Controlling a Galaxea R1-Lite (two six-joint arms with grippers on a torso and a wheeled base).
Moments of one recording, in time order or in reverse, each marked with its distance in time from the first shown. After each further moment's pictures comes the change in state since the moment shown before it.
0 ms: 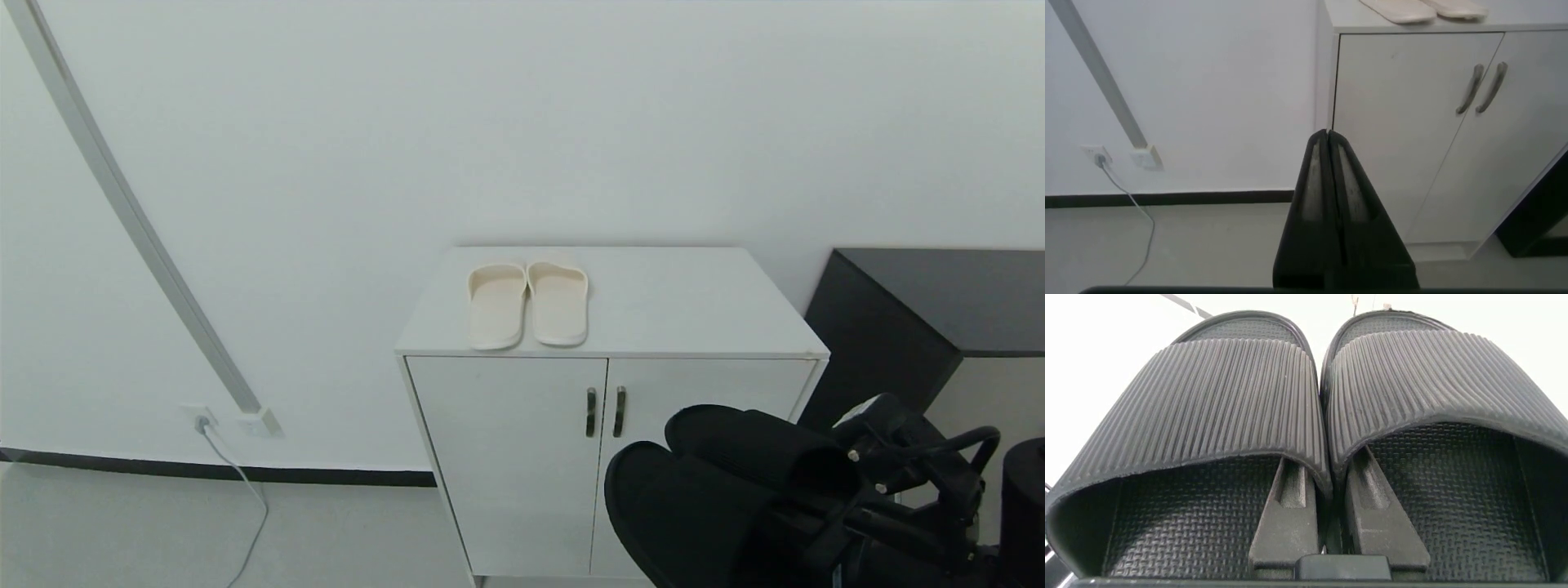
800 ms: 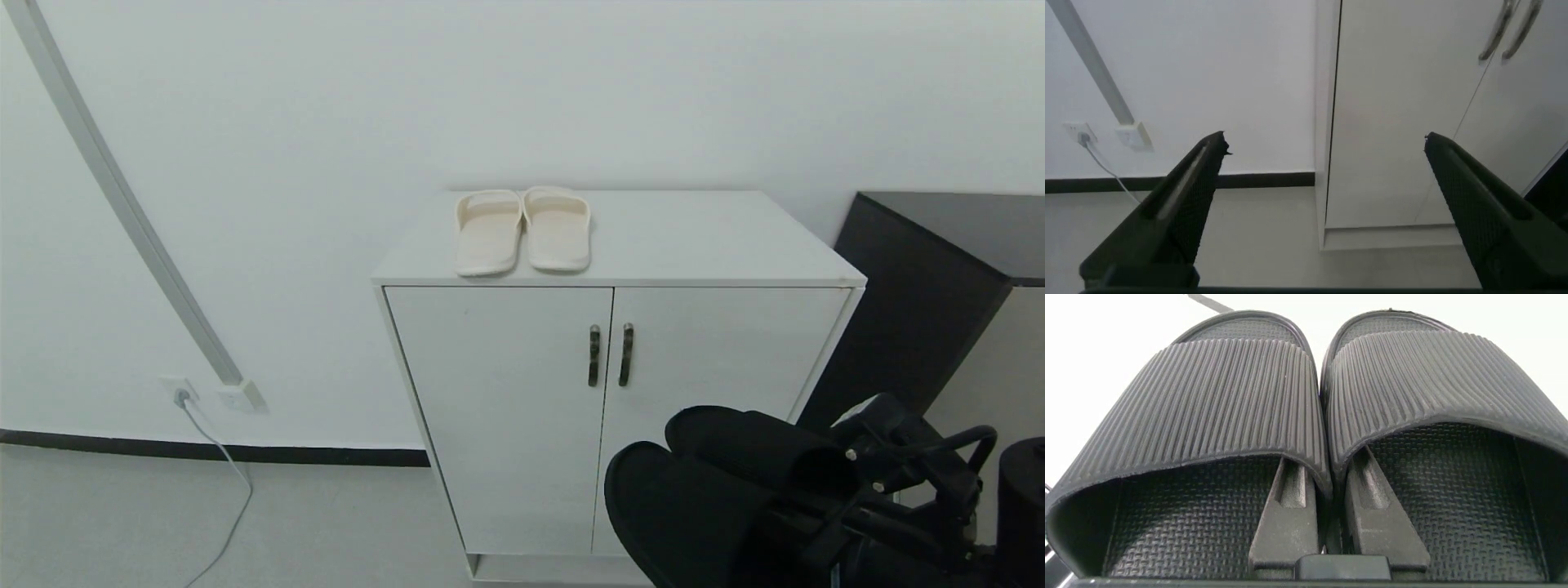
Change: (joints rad) left arm 0.000 0.000 0.000 0.000 -0.002 0.003; right arm -0.001 0.004 0.000 0.000 0.000 0.005
